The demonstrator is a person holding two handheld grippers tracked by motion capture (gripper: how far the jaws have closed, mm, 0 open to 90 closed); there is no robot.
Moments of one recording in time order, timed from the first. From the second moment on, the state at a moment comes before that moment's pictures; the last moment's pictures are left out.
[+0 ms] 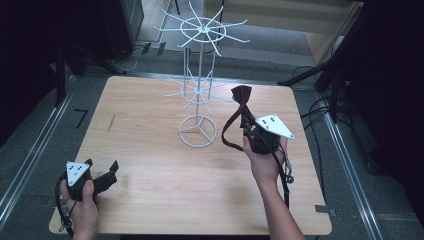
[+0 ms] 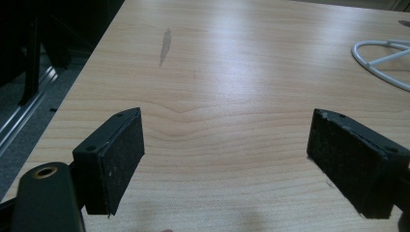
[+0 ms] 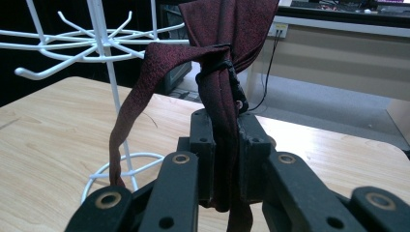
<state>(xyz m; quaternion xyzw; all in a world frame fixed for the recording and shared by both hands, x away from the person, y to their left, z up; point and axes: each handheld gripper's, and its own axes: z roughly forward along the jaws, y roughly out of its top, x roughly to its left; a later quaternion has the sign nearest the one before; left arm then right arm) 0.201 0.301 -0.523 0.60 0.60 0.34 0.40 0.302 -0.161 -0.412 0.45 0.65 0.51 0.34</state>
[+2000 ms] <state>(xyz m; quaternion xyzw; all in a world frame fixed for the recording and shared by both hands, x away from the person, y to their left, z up) 0.201 0.301 -0.523 0.59 0.60 0.34 0.41 0.350 -0.134 -0.420 0.48 0.66 0.48 0.32</state>
